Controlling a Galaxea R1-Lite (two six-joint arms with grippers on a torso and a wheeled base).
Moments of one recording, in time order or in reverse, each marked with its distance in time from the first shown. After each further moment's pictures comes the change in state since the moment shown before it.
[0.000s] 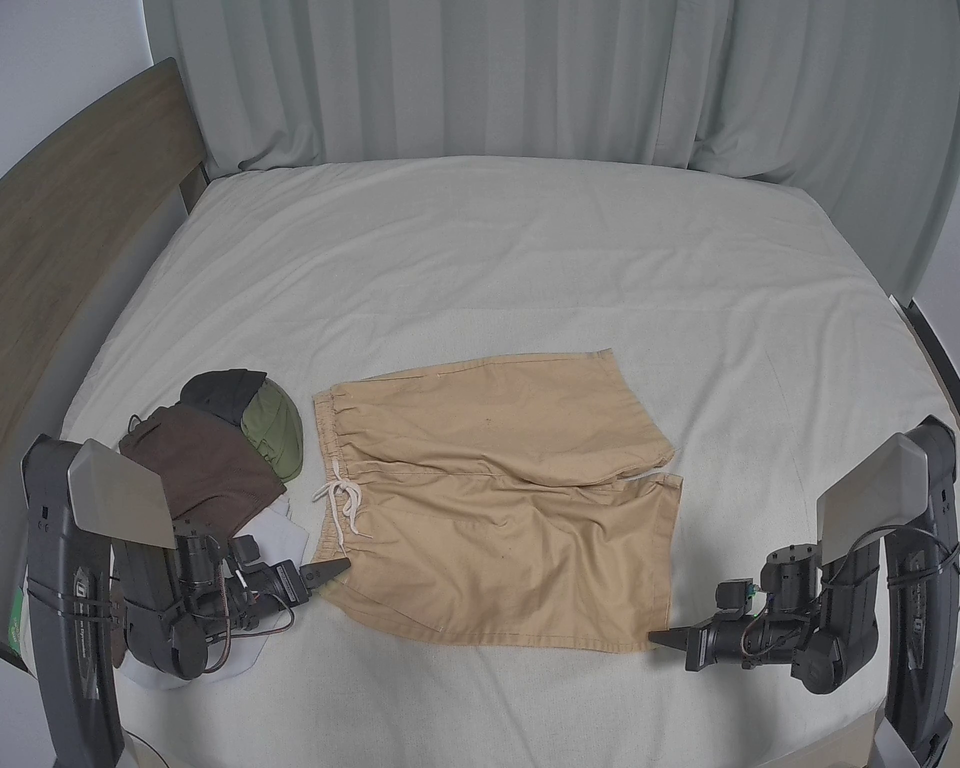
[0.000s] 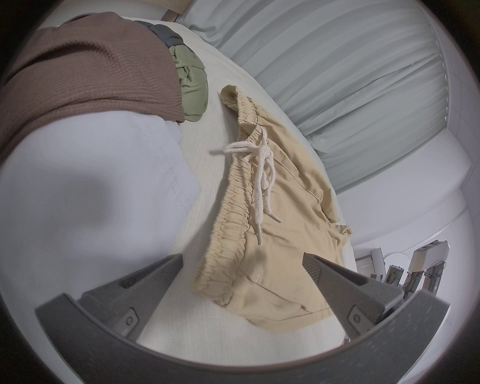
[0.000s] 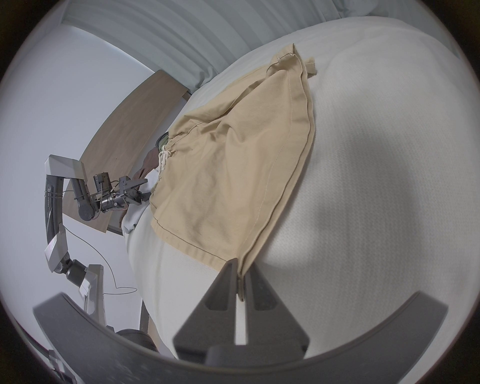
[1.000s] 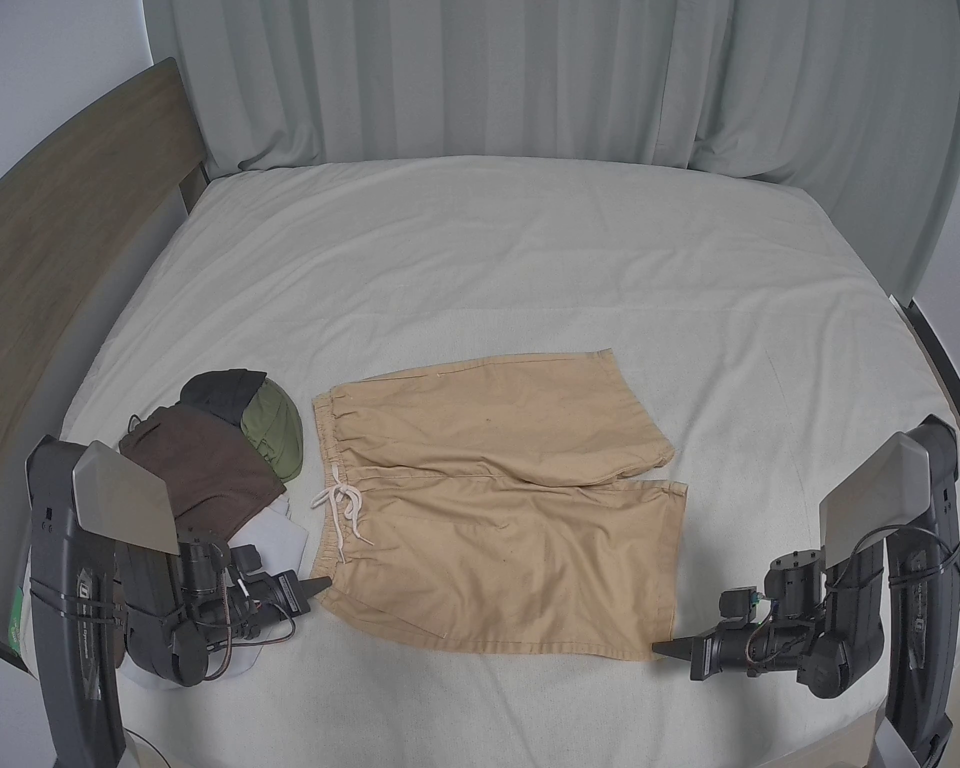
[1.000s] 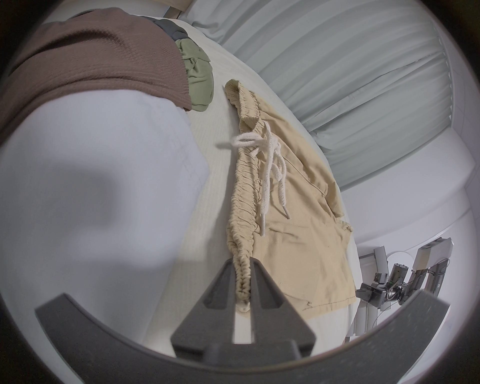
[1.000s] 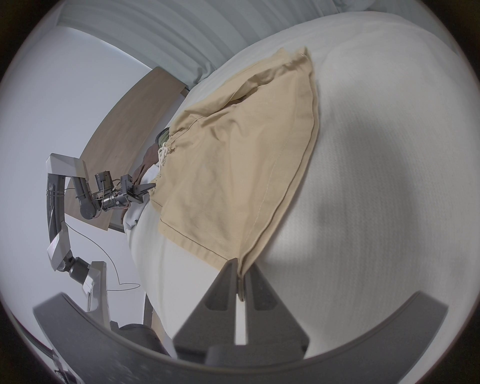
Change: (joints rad) left arm -0.012 0.010 0.033 0.000 0.012 0.010; right arm -0.001 -0.006 0.046 0.000 0.007 -0.003
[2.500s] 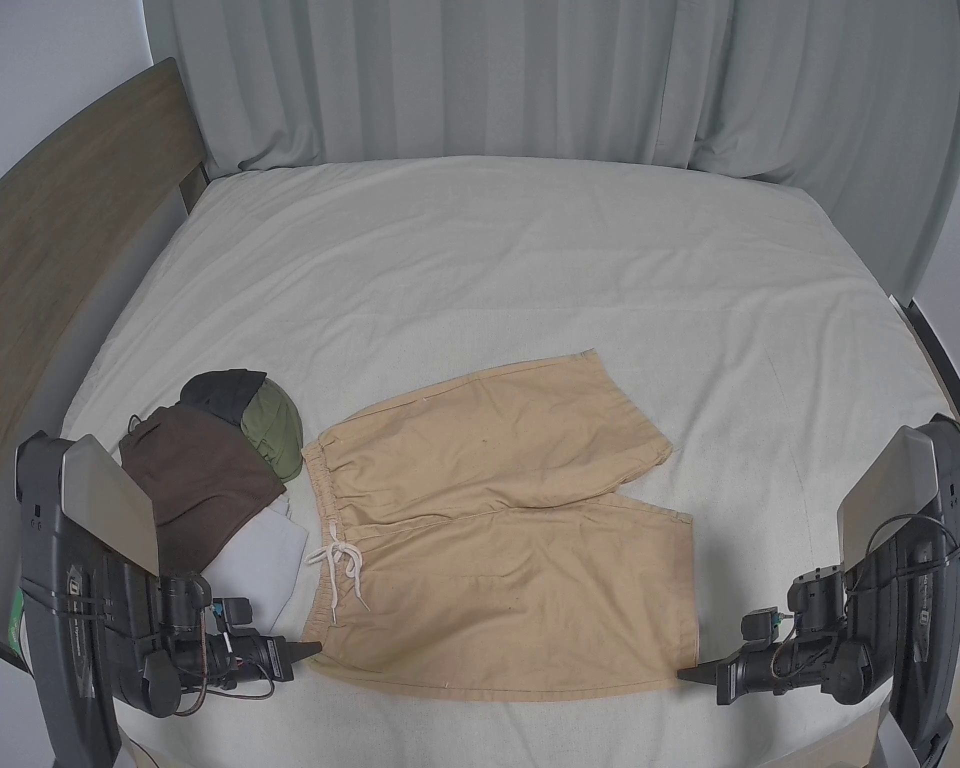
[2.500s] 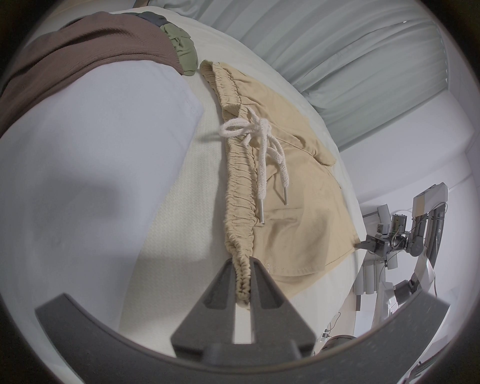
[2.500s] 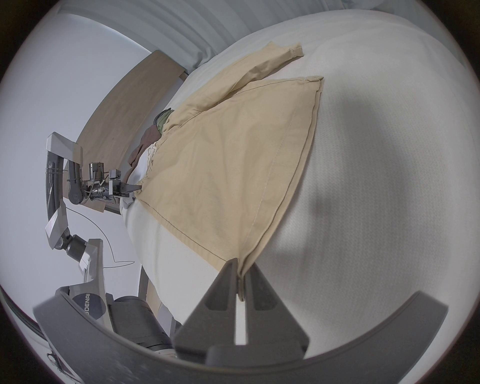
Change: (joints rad) left arm 0.032 -0.030 0.274 0.002 -0.077 0.282; right arm -0.075 -0.002 0.144 0.002 0.025 -0.161
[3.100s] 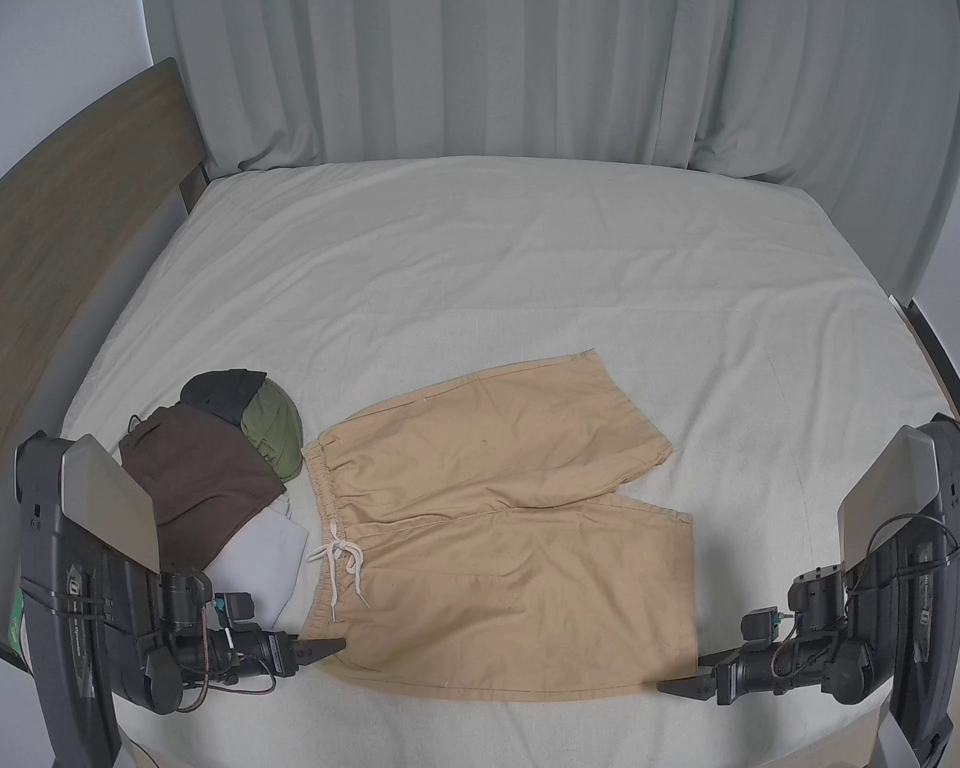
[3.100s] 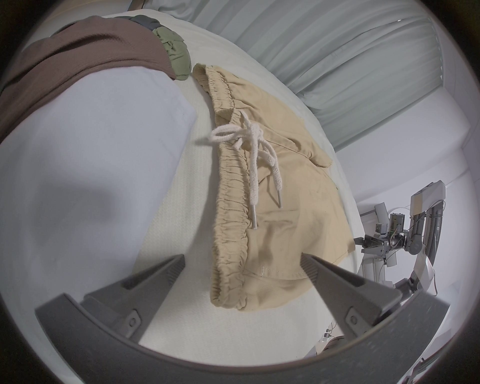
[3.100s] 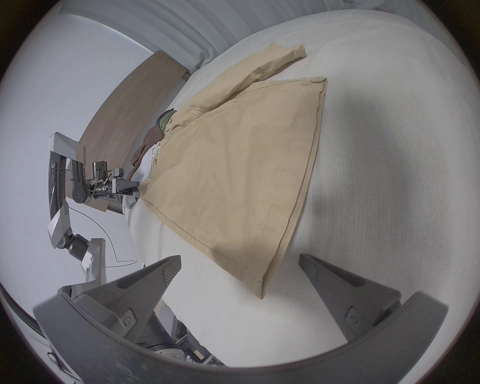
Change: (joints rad) left arm 0.001 -0.001 -0.025 -0.001 -0.013 0.009; right arm 0.000 -0.004 0.000 0.000 0.015 -0.001
